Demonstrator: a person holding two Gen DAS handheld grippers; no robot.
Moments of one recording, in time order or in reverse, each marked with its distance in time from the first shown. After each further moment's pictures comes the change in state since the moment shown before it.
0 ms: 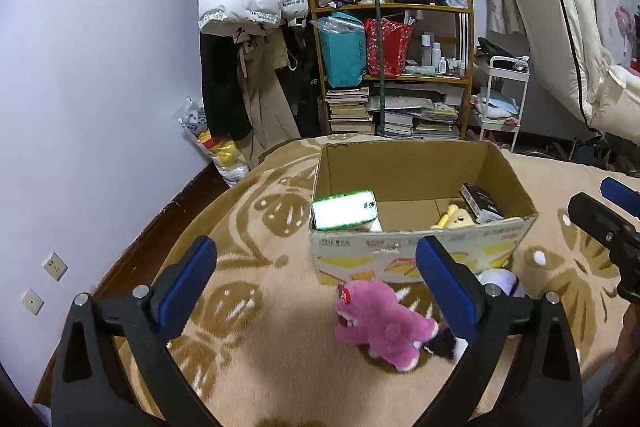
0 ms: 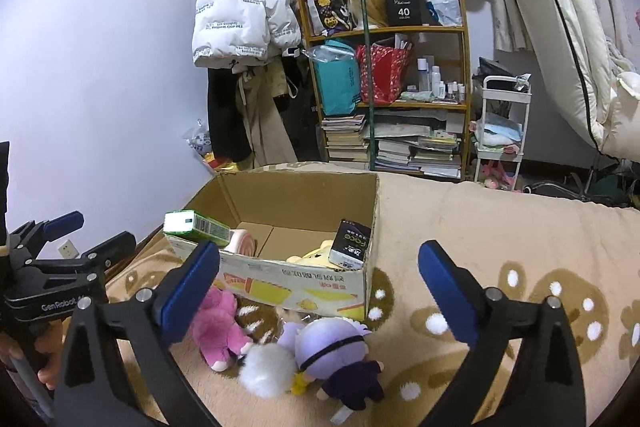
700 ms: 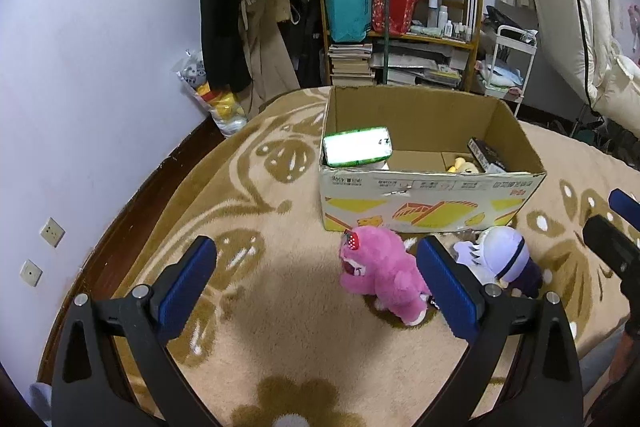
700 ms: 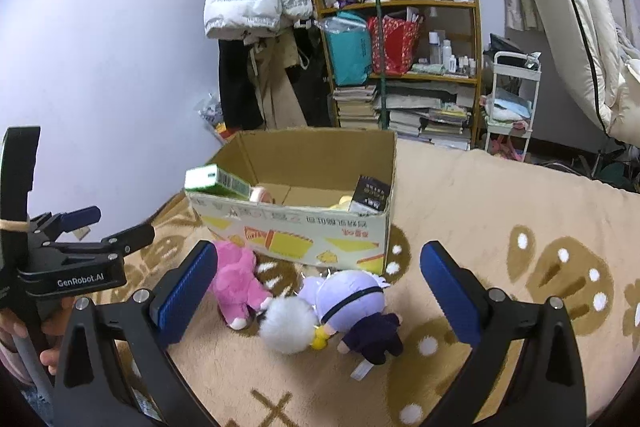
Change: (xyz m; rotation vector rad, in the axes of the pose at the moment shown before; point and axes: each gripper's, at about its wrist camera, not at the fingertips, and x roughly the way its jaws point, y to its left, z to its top) left arm 0.016 0.012 -0.020 -0.027 0.173 -0.010; right arm -0.004 0.016 -0.024 -0.010 0.117 0.031
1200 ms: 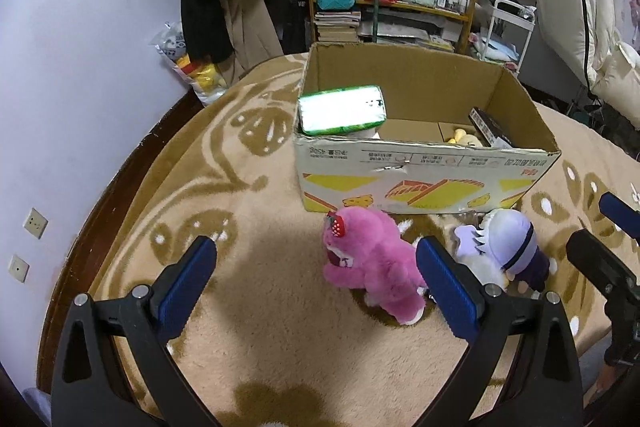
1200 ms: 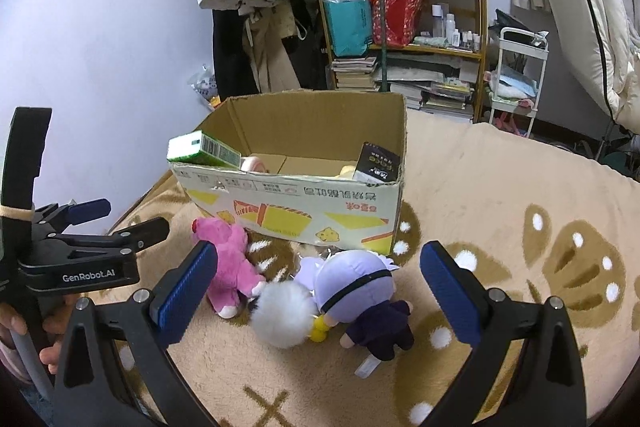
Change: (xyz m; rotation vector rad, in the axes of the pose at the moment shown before) left arm 0.044 -0.012 -0.003 0.009 0.111 -0.053; right arm 0.033 0.002 -0.008 -0.003 0.094 -0.008
